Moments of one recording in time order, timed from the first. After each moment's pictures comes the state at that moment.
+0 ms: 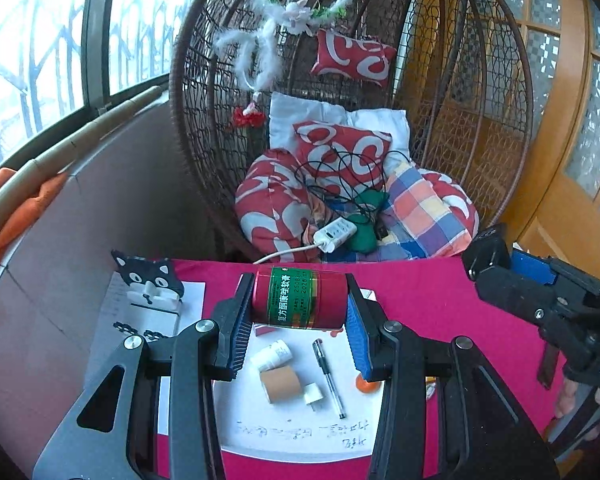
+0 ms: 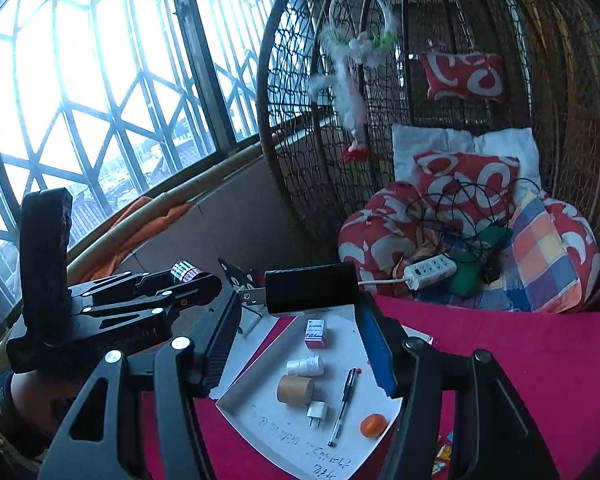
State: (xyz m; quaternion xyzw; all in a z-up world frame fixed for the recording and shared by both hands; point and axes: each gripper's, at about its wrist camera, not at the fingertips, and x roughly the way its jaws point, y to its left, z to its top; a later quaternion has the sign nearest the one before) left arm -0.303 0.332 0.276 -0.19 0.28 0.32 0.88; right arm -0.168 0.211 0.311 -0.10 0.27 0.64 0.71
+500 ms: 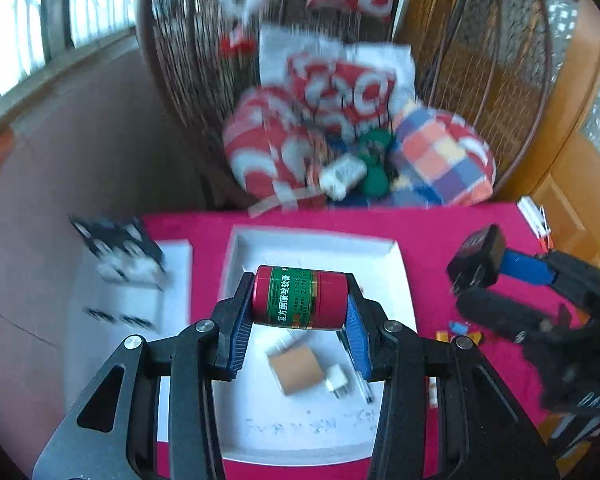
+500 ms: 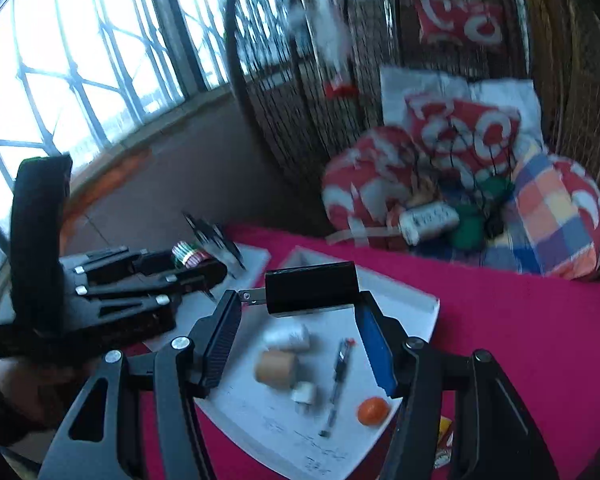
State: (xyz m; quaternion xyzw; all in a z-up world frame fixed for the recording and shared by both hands) left arm -0.258 0.389 0.190 -0.23 0.39 0.27 0.85; right arm -0.159 0.269 0.241 -0.17 0.35 0.60 0.70
